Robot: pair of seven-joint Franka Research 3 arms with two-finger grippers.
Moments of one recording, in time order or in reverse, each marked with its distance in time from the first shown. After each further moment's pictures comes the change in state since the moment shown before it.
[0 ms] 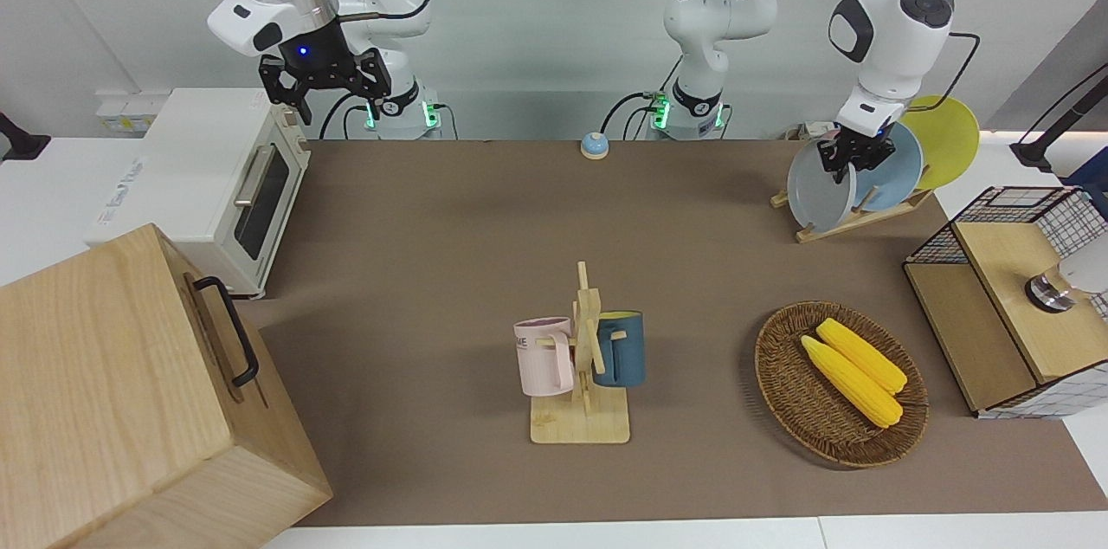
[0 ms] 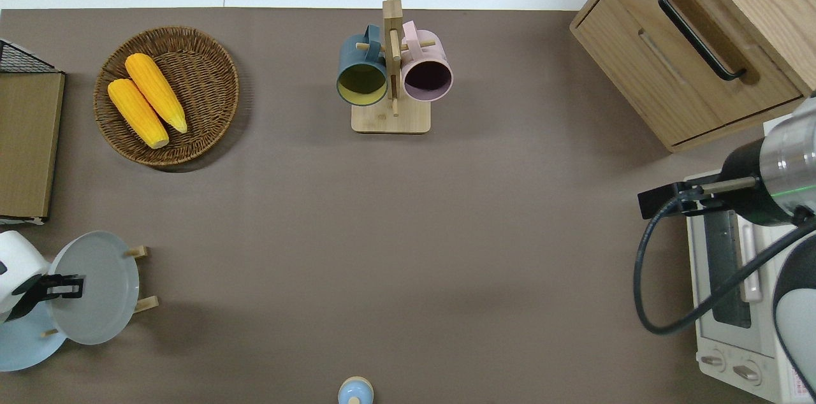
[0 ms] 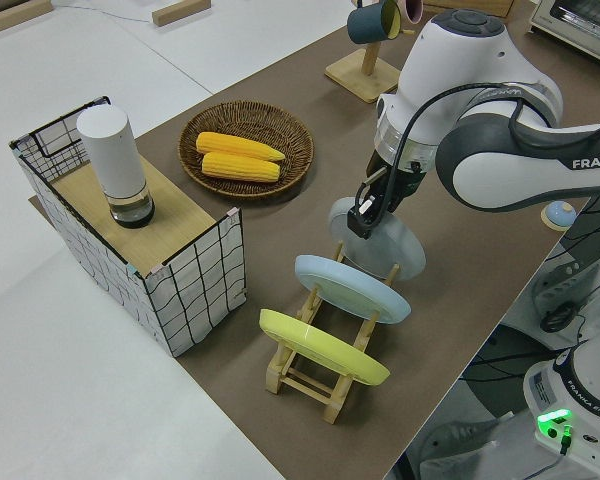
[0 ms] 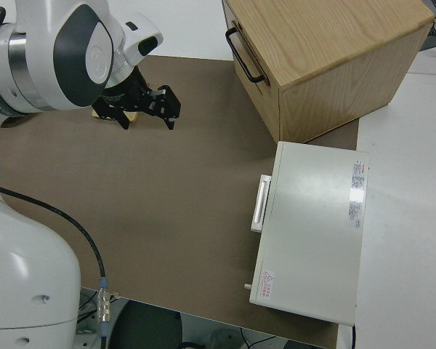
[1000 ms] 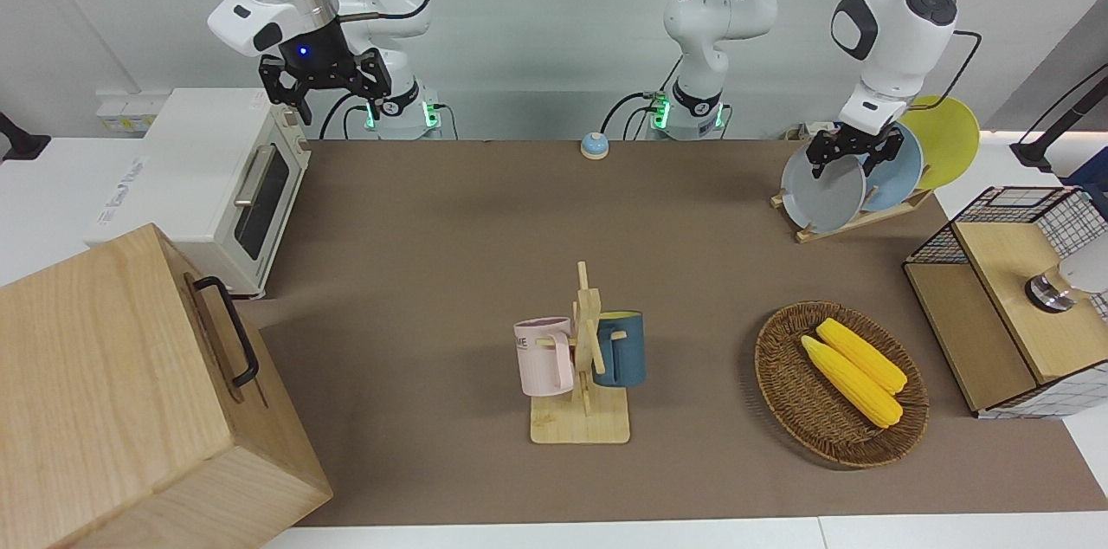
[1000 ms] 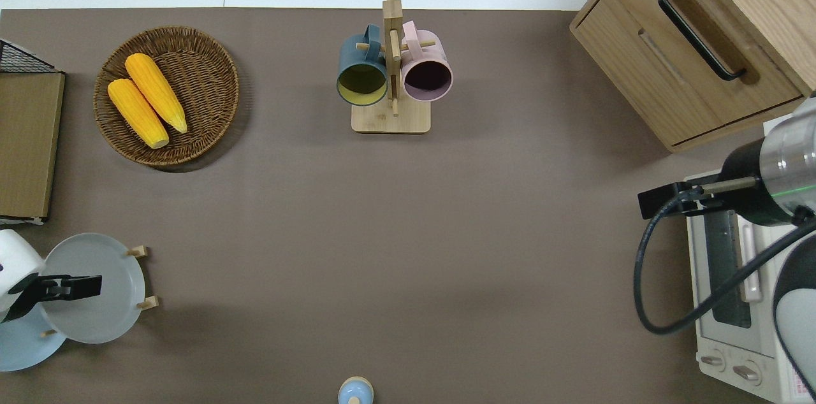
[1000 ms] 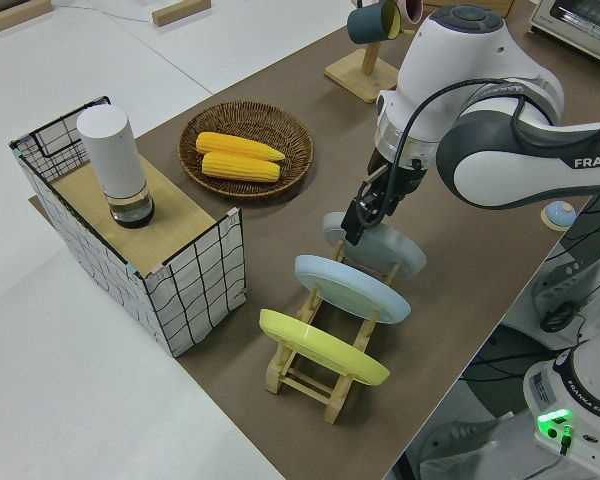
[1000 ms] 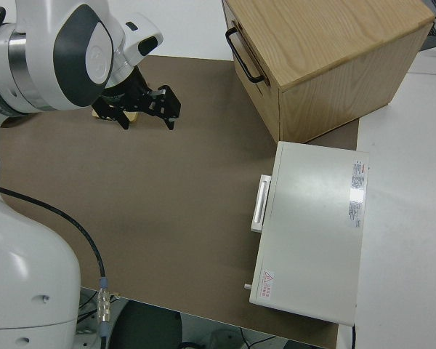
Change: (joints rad) left arm -0.002 0.000 0.001 0.011 -0.027 -0.022 0.003; right arm 0.000 0.000 0.000 0.000 0.000 0.000 0.000
